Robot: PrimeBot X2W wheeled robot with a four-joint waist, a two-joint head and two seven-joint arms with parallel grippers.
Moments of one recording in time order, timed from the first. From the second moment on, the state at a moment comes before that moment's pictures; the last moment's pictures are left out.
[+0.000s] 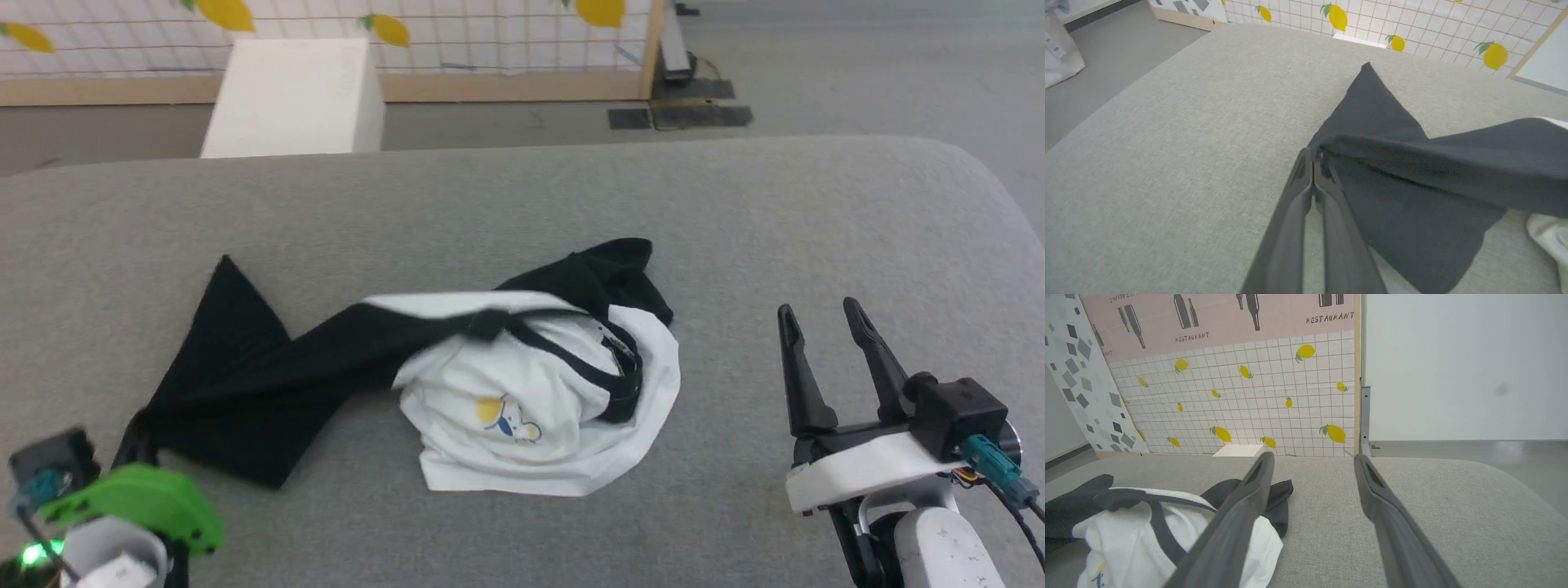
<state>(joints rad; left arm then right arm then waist) -0.05 0.44 -0.14 0.18 -0.63 0.33 -0.03 -0.10 -0.05 0.01 0.10 0.15 0.13 -0.21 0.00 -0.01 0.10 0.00</state>
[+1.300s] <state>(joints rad) -0.08 0.05 0.05 0.05 -0.29 0.08 -0.26 -0.48 -0.05 -0.18 0.28 -0.02 0.13 0.42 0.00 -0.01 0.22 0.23</state>
